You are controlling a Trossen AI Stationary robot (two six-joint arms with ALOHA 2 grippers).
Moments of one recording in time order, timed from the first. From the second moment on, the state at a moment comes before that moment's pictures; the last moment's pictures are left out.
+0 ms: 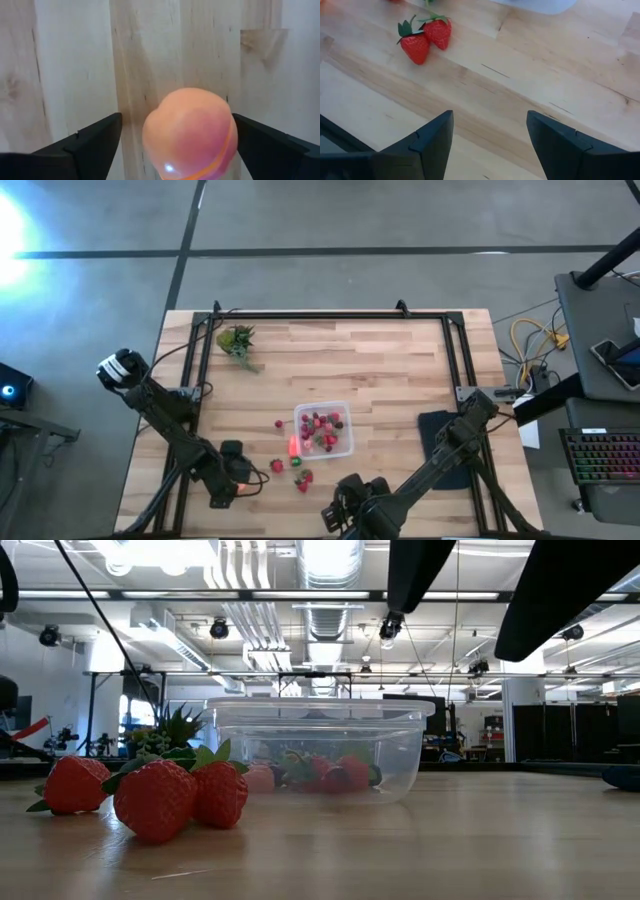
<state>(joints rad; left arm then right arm) -0.87 1.46 0.71 -0.46 -0.07 -0.82 0.72 2.41 2.24 -1.33 0.46 1.83</state>
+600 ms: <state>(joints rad) -0.86 1.45 0.76 -0.47 -0.14 -0.75 0.72 2.41 2.24 -1.33 0.46 1.84</state>
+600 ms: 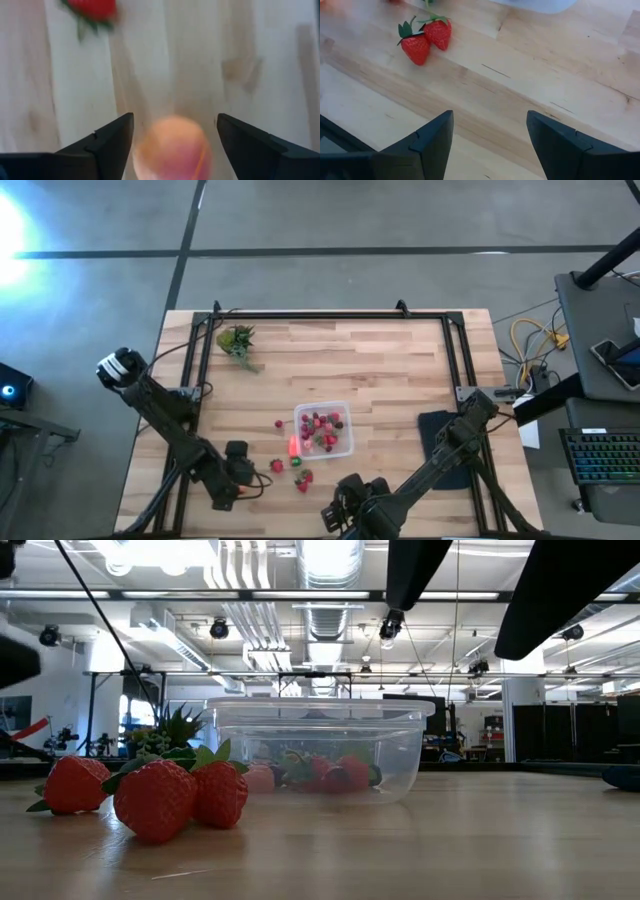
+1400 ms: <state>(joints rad) -0.87 1.43 0.84 -0.64 -0.08 -0.63 0.73 2.41 2.25 -1.32 0.46 1.88</state>
